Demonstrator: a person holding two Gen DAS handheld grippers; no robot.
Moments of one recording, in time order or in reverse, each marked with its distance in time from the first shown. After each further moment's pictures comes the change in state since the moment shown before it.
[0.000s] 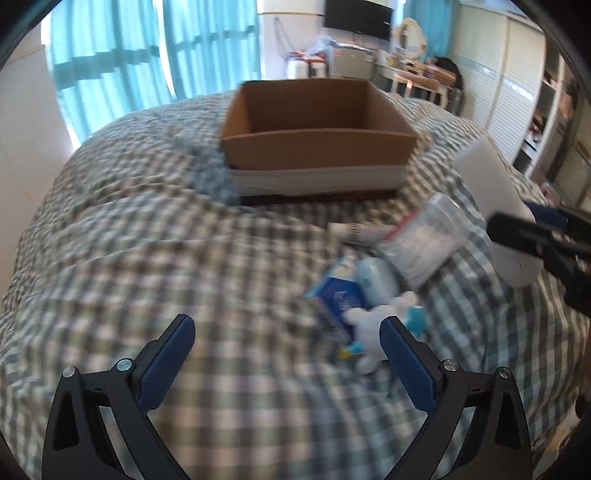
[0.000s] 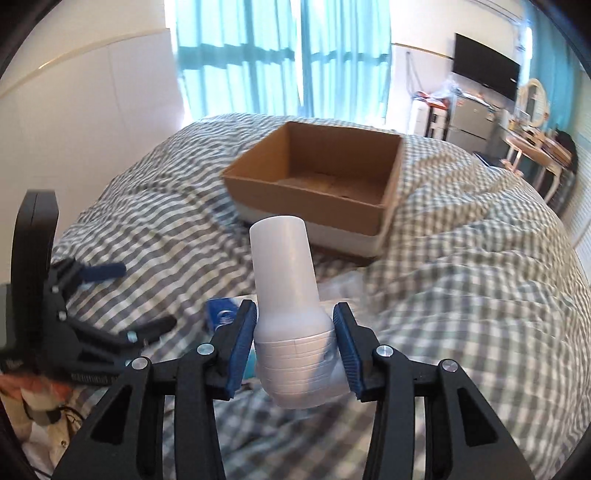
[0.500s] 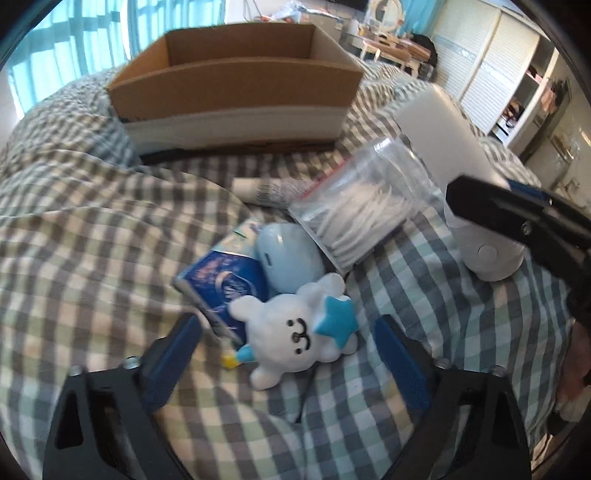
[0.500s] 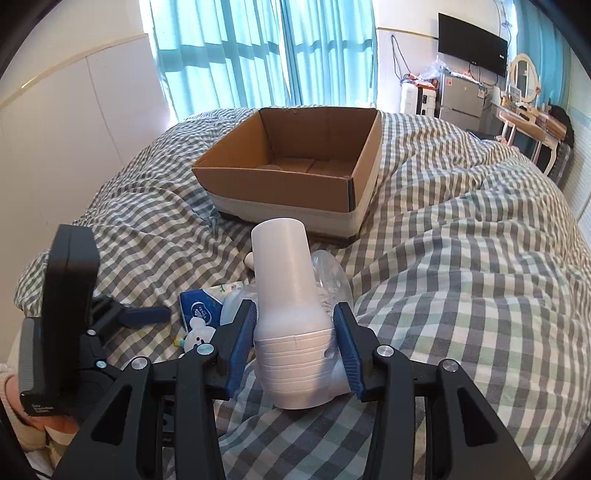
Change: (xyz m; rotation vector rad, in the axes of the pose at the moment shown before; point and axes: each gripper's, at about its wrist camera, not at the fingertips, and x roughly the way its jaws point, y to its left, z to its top) left arm 0.053 -0.050 -0.002 0.000 0.153 -0.185; right arm 0.017 -0.031 -0.012 0.072 0.032 0.039
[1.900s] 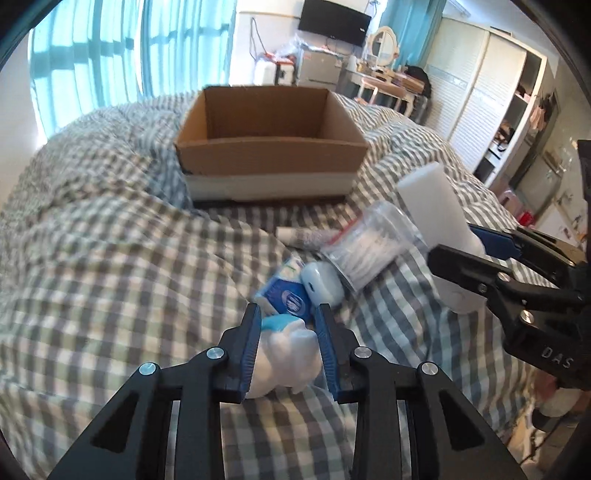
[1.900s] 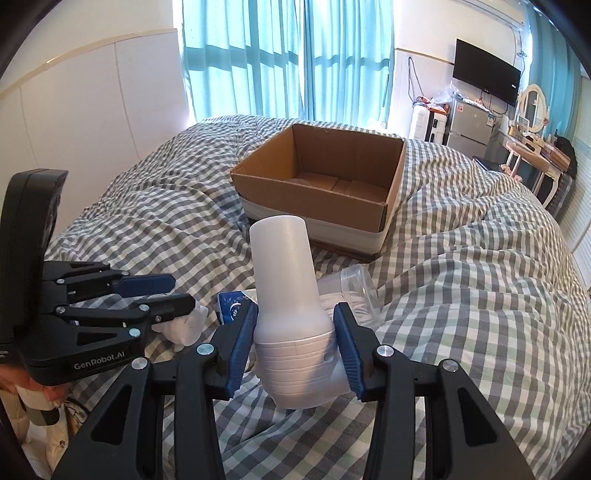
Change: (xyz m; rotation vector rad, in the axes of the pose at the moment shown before) left arm -0.080 0.038 -0.009 -0.006 -0.151 -0.012; right arm -0.021 0.047 -0.002 -0.098 -0.036 -0.028
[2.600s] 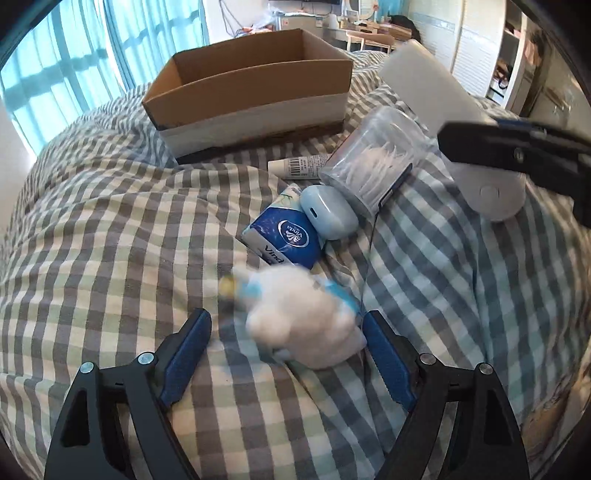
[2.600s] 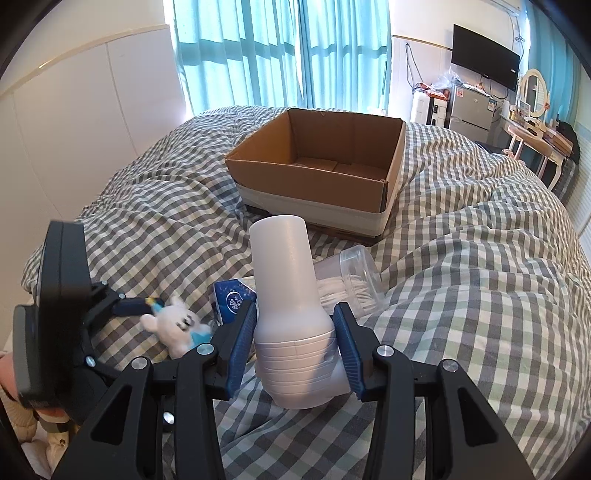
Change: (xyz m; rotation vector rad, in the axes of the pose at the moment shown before) left arm 0.035 -0.021 -0.038 0.171 0.109 0.127; right arm 0.007 -0.004 -0.008 0.030 0.022 0.022
